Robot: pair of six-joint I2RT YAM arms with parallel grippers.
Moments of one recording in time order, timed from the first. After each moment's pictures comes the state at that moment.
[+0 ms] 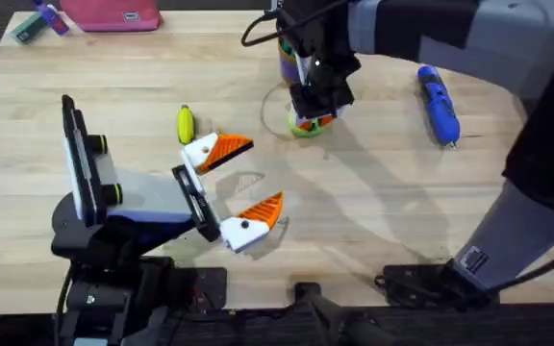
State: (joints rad) left arm -0.04 0.00 0.01 -0.10 1.03 -0.04; right arm 0.58 2.00 1.55 -1.05 0.08 0.34
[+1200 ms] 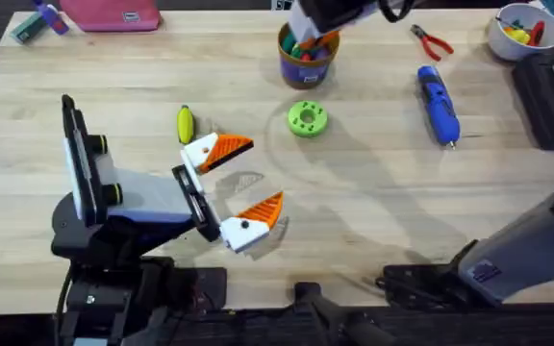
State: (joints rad) left arm -0.04 0.00 0.01 -0.10 1.03 -0.04; right arm 0.68 1.85 2.20 -1.52 0.09 0.15
